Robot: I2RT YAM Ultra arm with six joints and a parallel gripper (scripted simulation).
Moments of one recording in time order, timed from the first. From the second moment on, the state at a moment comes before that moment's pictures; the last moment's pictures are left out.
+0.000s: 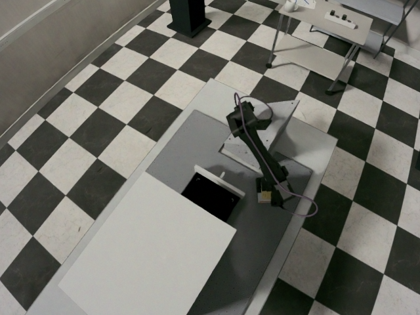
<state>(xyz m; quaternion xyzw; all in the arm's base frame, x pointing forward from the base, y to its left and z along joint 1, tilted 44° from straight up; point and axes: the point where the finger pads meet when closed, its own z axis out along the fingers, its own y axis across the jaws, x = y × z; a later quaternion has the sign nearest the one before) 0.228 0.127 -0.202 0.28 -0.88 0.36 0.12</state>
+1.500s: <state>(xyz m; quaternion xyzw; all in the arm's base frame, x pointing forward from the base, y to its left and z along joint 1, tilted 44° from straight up) 0.228 0.127 -0.202 0.28 -0.88 0.36 0.12</state>
